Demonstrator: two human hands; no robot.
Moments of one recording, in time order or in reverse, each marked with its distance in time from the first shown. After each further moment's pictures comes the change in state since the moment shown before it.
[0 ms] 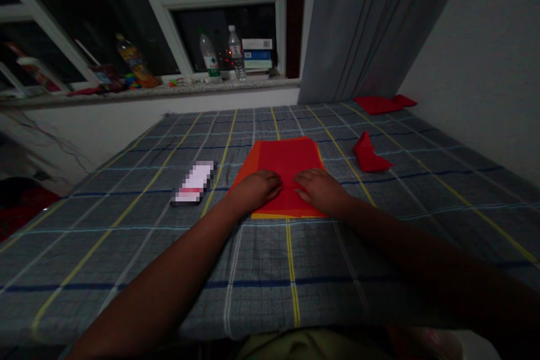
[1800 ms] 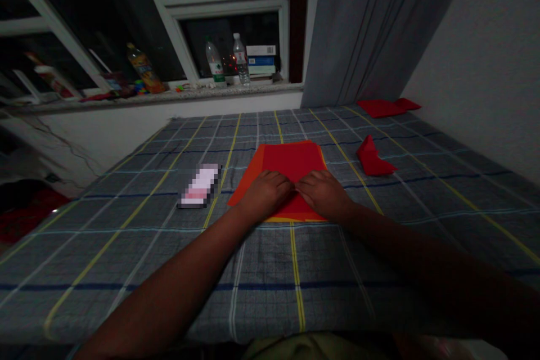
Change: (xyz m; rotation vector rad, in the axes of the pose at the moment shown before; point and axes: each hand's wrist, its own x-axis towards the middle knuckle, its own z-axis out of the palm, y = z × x) left_hand 0.003 0.030 -0.017 0.185 0.130 0.056; right_hand -0.003 -0.012 -0.009 -0.115 0.114 -0.084
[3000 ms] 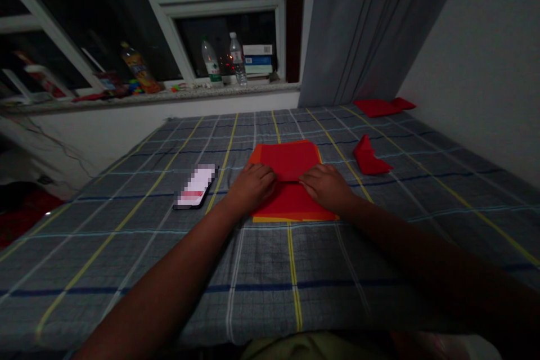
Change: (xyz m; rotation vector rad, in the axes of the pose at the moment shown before) left_hand -0.009 -0.027 -0.008 0.040 0.007 -0.073; right_hand -0.002 0.023 0.003 0.010 0.036 0.066
